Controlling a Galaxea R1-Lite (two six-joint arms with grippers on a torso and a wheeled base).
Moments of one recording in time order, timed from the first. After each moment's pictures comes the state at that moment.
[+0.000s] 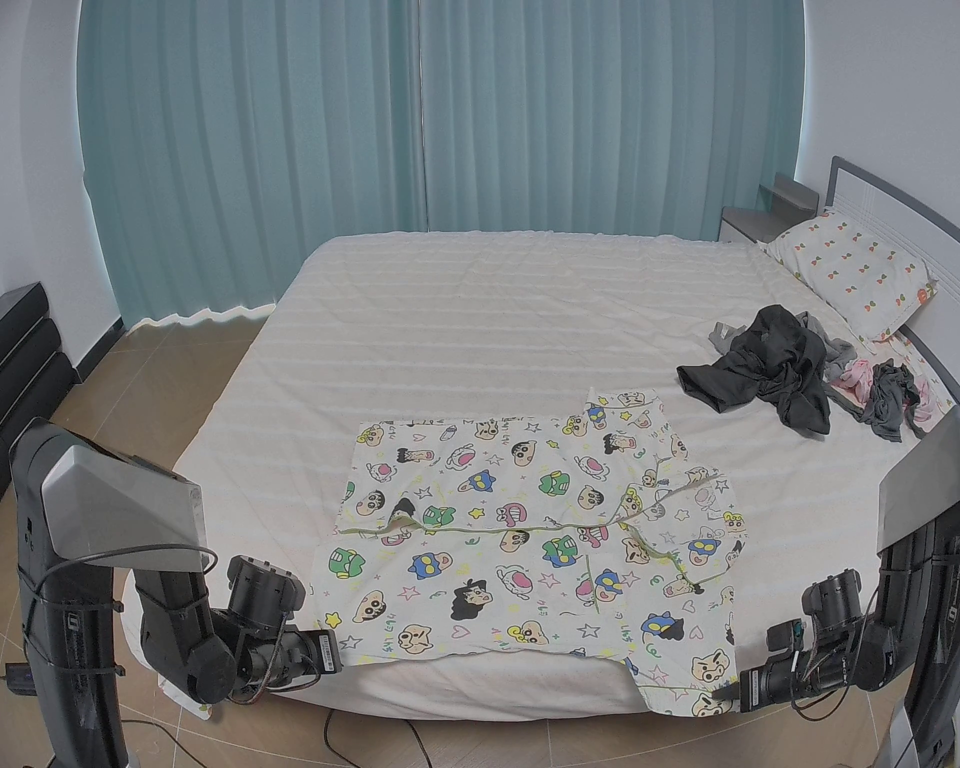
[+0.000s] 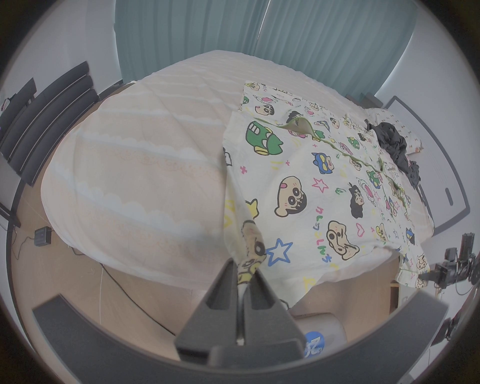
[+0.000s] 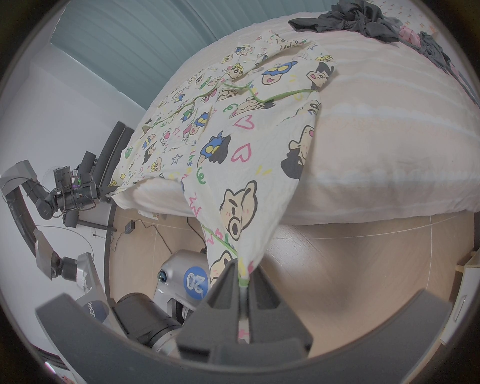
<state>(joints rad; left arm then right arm) -0.33 2.31 -0.34 -1.01 0.06 -0.45 0.09 2.28 -0.02 -1.13 0.40 0.10</state>
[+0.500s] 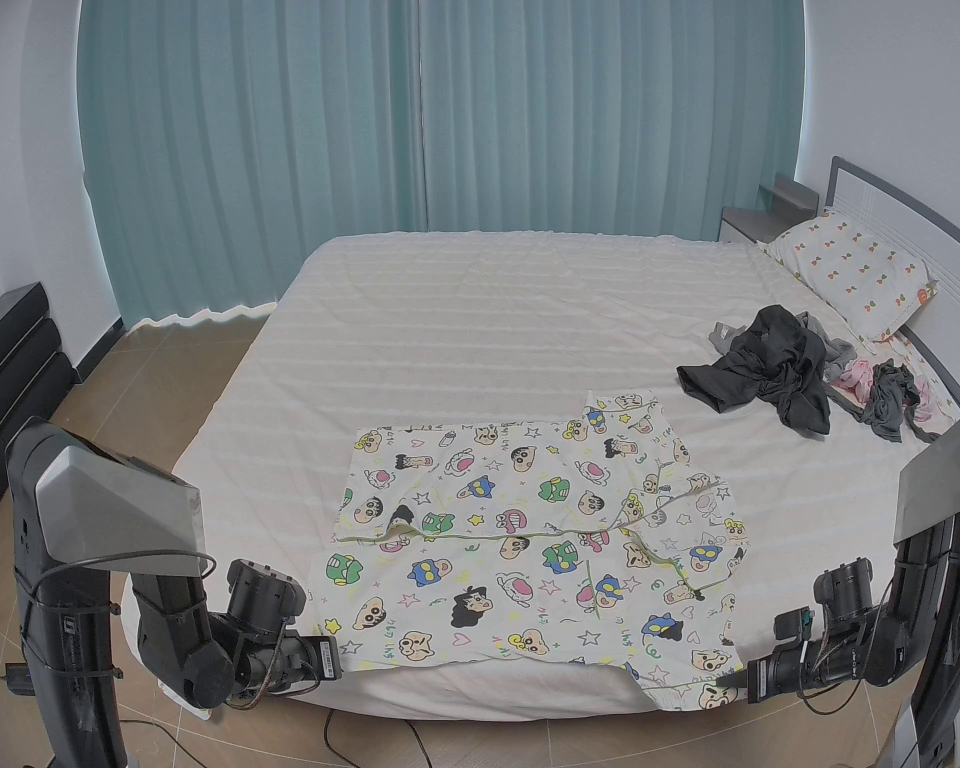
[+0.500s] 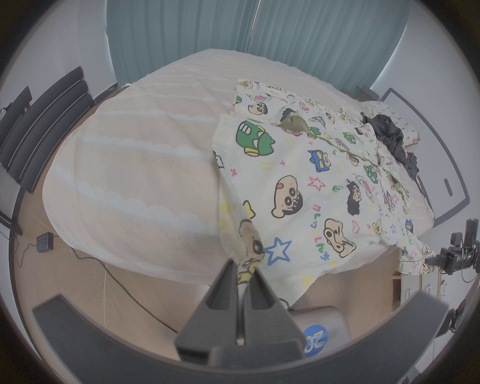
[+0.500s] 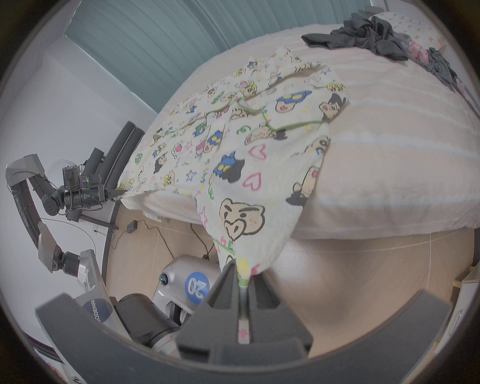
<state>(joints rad) -0.34 2.27 -0.33 -1.01 0.06 -0.44 0.07 2.22 -0.02 -1.19 0.42 0.08</state>
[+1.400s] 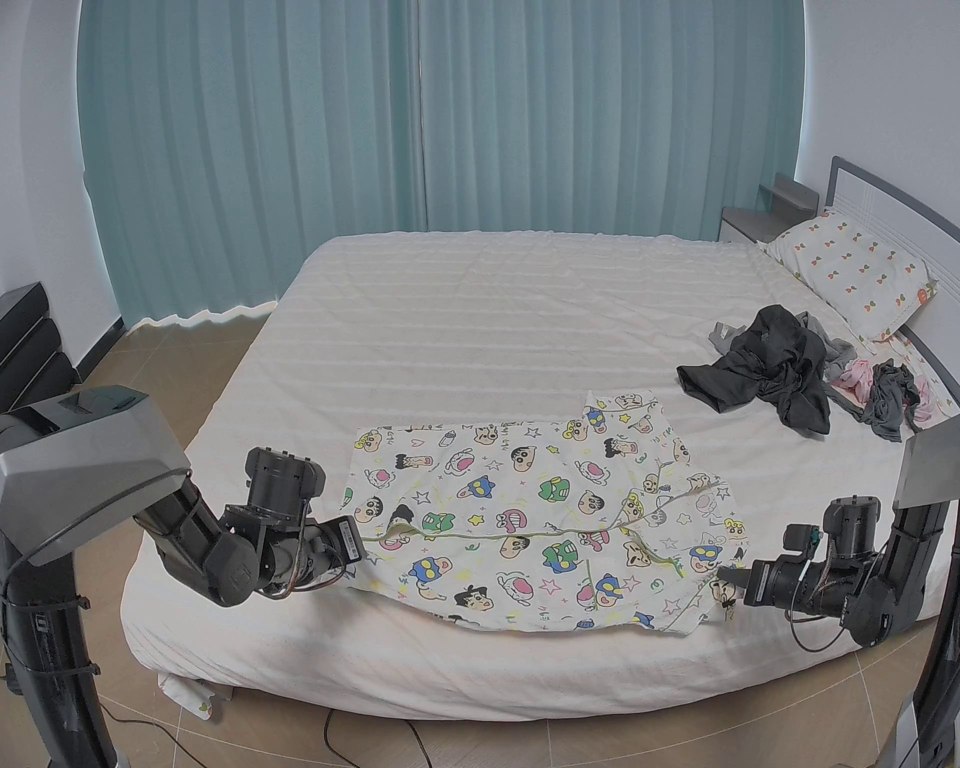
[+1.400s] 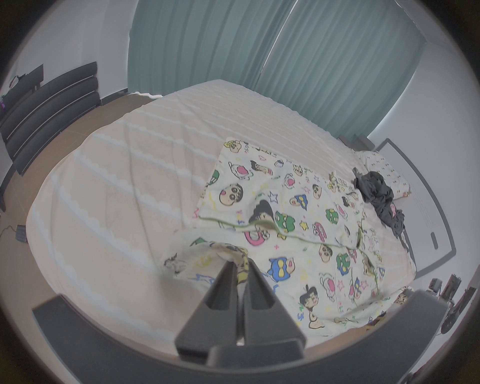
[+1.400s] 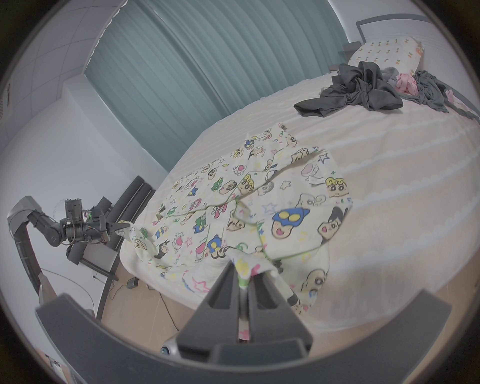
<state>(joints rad) -0.30 2.20 -0.83 -0.63 0.06 -0.57 0.01 2.22 -0.30 -1.30 0.43 0.26</state>
